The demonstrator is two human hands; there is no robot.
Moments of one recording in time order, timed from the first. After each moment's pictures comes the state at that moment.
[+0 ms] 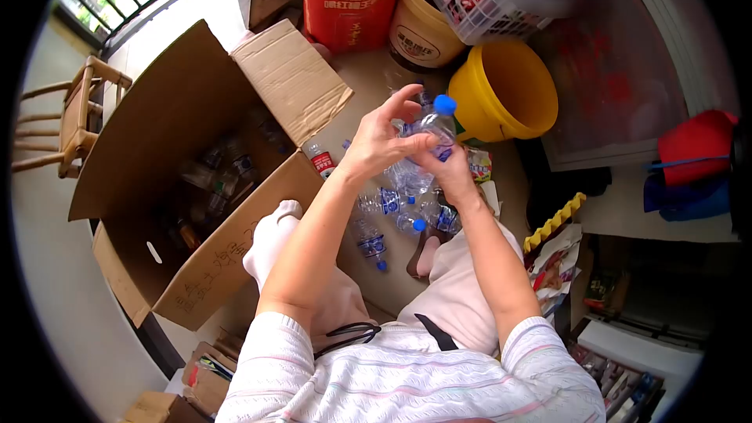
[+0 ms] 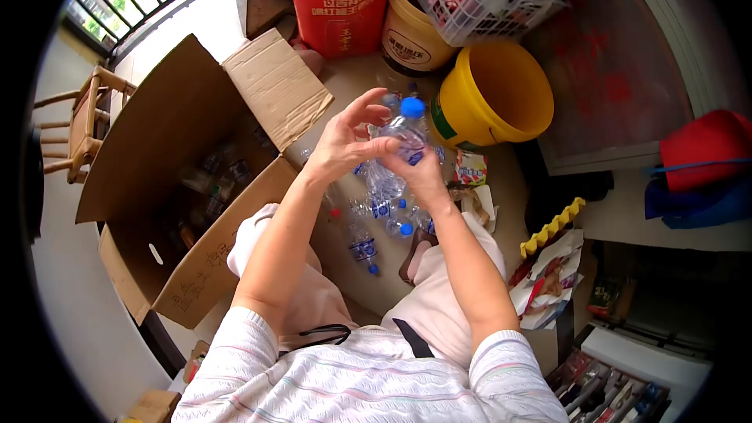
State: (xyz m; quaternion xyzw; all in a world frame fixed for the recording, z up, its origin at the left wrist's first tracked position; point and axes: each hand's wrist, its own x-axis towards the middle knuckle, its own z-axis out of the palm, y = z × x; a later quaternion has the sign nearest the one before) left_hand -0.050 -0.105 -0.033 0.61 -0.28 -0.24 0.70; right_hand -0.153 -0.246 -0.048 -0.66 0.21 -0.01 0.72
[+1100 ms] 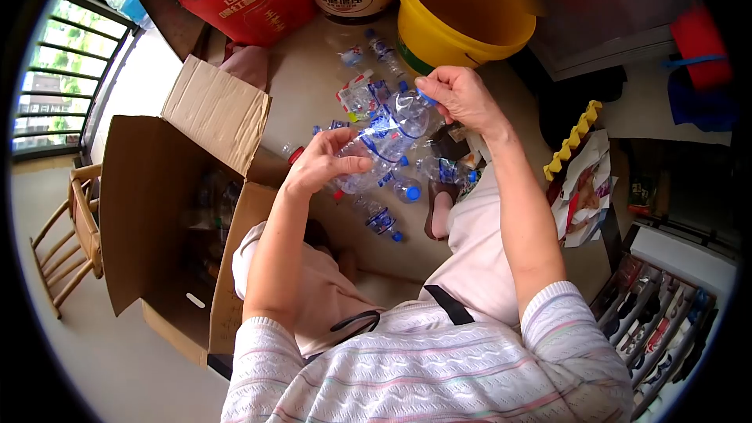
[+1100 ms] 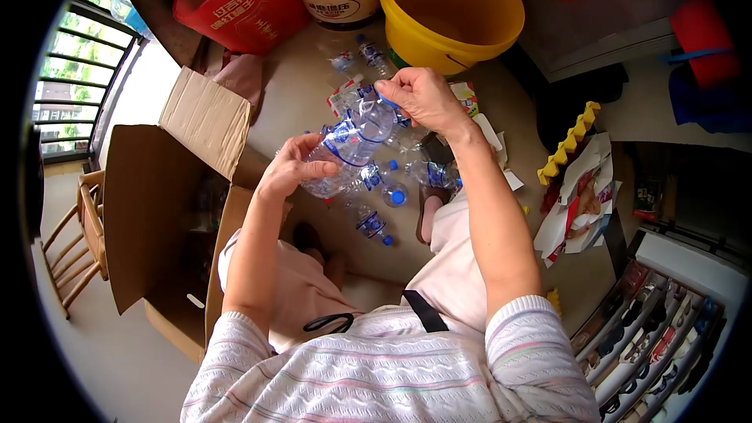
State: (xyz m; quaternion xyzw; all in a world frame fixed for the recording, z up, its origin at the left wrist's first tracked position) left_hand -0.055 -0.129 -0.081 0.56 -0.20 -0.58 0.56; right_hand -0.172 -0.362 -0.031 -0.74 0.25 -0.01 0.62
